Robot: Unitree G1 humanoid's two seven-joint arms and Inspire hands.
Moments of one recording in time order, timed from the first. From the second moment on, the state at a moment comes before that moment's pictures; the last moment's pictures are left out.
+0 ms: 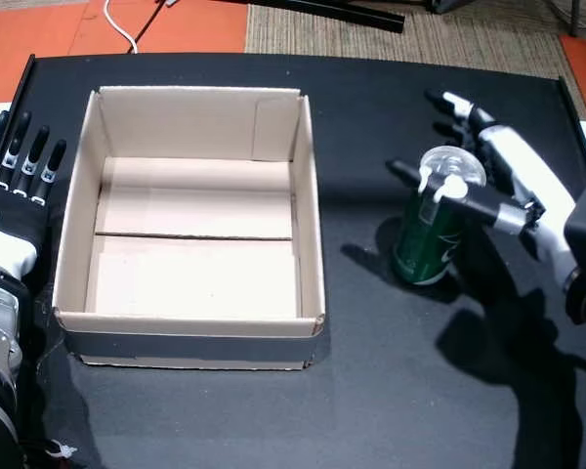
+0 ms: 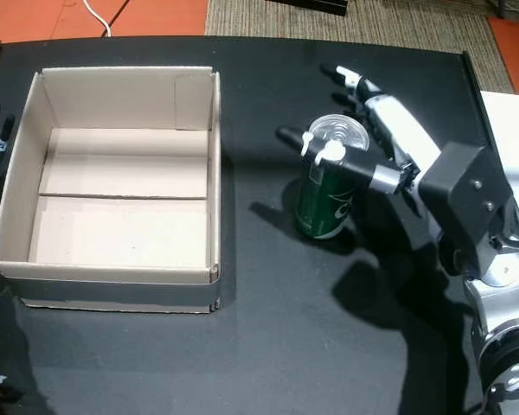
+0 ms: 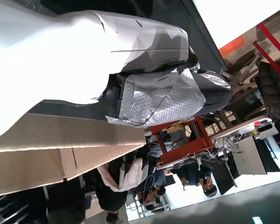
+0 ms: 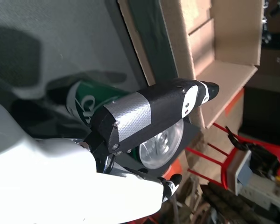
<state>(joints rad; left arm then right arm) -0.86 0.24 0.78 1.32 -0.62 -0.10 -0.33 -0.76 -0.33 -0.01 1.26 -0.13 -0.66 0.36</state>
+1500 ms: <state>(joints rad) -0.86 0.25 0.80 1.33 -0.62 -0.09 -0.33 -0.82 -0.31 -0.02 1.31 -0.15 -0.49 0.48</state>
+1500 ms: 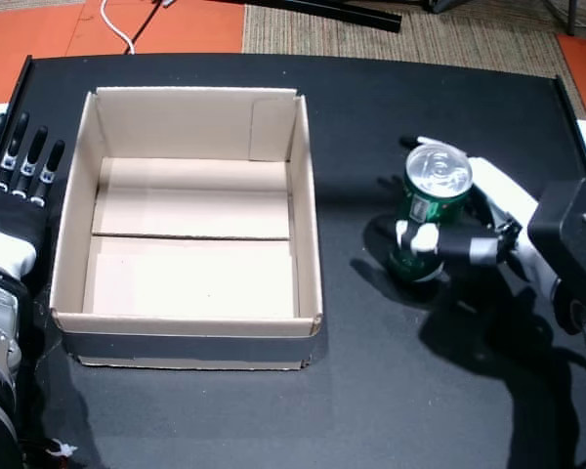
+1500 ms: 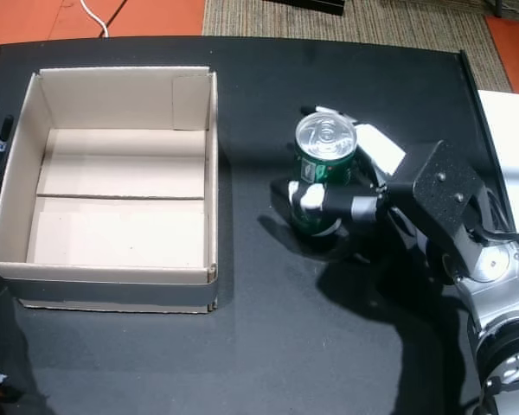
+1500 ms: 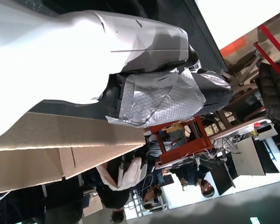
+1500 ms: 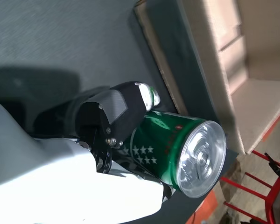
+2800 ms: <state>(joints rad) -0.86 0.25 0.80 1.33 -0.62 -0.09 -0.32 -0.92 -0.31 0.03 1.30 -0.28 -0.79 -0.02</state>
